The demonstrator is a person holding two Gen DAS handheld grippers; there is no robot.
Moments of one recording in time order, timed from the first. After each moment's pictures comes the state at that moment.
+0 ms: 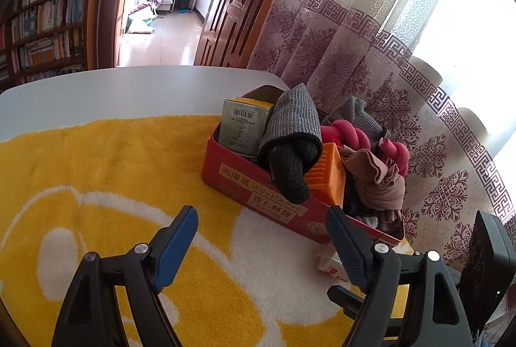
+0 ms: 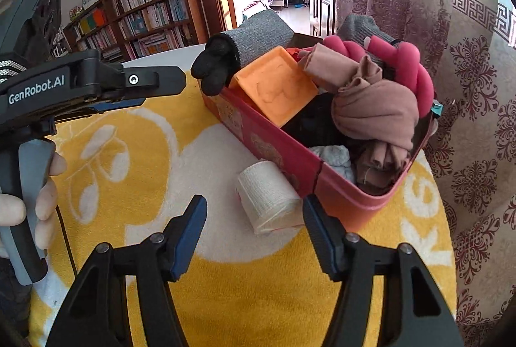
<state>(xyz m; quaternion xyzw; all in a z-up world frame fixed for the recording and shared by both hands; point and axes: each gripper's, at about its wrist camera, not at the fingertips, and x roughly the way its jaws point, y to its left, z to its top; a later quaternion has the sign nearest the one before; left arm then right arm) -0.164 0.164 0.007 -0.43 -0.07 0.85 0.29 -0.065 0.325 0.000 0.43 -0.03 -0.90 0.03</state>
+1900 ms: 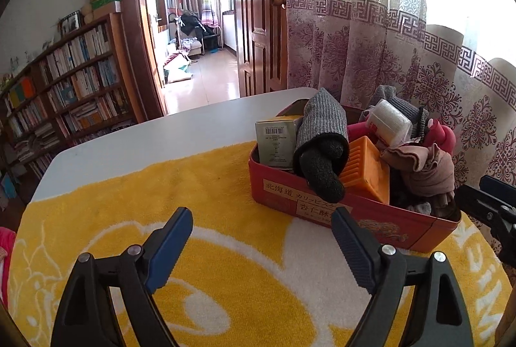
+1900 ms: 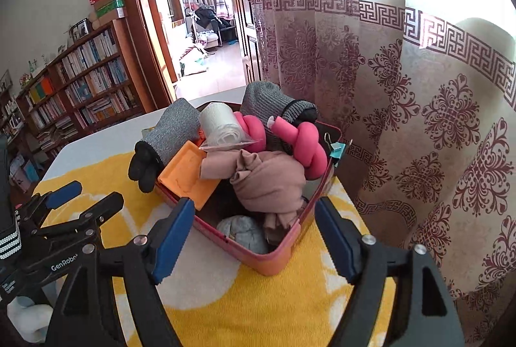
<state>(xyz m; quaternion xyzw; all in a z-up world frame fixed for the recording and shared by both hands) -0.135 0.185 0.017 -0.35 0.09 0.92 0.17 -0.046 0.375 0.065 0.35 -0.11 -0.92 -0.11</state>
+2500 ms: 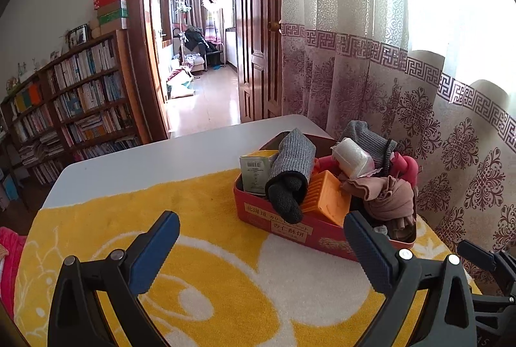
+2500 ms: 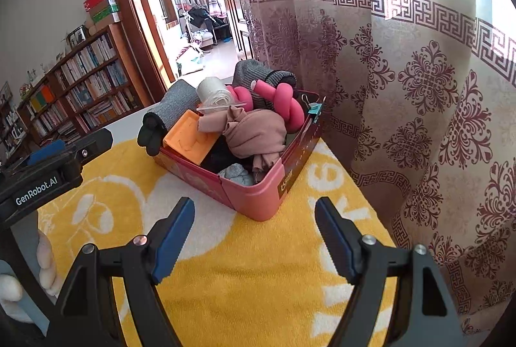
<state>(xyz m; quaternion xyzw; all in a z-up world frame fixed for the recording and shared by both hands) -0.099 0.191 0.064 -0.32 0.06 0.93 0.19 0.005 0.375 0.056 0.35 -0.14 -0.92 -0.11</state>
